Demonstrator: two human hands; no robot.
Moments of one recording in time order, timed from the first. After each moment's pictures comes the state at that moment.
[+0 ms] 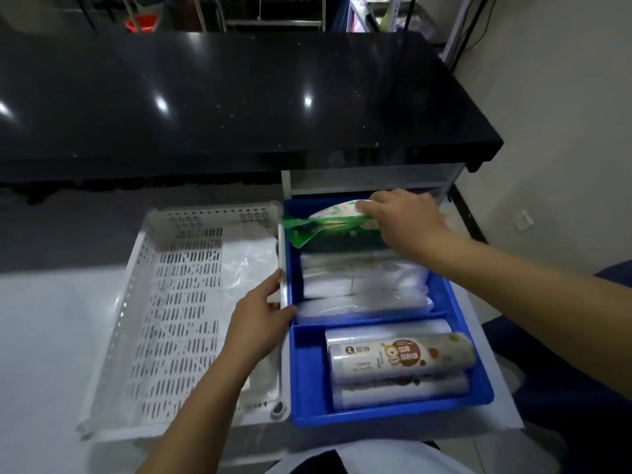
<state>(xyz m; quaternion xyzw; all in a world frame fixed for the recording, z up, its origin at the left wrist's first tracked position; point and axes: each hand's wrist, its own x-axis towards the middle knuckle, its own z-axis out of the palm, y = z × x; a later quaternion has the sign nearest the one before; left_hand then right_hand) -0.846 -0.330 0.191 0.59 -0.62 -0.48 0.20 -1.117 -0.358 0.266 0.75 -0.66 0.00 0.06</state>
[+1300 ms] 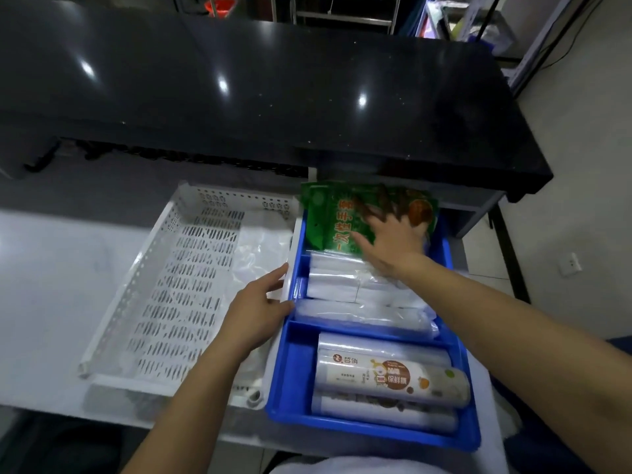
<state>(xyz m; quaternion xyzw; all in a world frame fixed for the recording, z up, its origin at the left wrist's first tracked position) -0.853 -0.321 0.194 0.65 -0.56 -0.48 0.20 -1.117 -0.407 0.183 0.68 -0.73 -0.03 -0.05</state>
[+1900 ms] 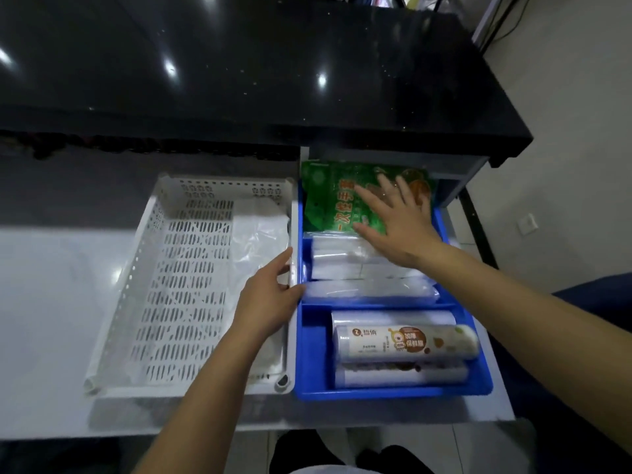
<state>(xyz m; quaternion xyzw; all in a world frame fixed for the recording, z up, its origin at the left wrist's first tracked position) -0.845 -0.328 0.190 0.60 -0.58 -0.51 0.20 -1.108 -0.360 0.213 0.69 -0.72 0.03 -0.10</state>
